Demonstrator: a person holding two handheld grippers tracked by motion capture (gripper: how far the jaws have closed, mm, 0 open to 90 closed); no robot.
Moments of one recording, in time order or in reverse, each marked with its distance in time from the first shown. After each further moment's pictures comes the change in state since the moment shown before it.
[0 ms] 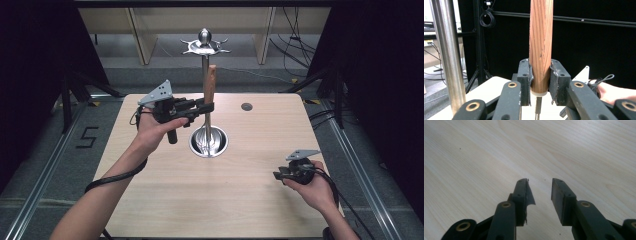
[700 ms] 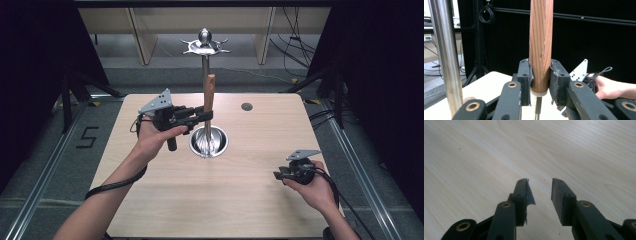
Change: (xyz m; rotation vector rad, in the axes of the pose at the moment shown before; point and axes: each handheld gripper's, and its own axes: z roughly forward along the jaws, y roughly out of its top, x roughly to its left) left arm -0.004 -0.020 -0.005 0.015 0.002 -0.015; right arm -0.001 0.000 -0.001 -0.003 0.000 -0.013
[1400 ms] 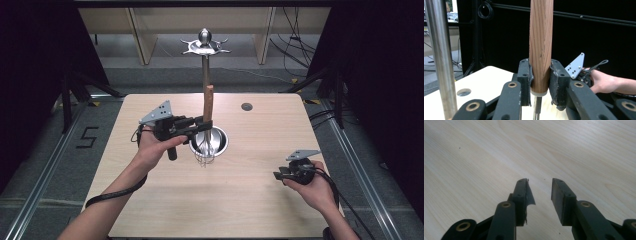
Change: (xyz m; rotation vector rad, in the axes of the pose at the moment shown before) left arm -0.007 -0.023 -0.005 -0.003 -0.007 -0.035; right arm 0.003 0.000 -0.001 0.019 0.001 0.030
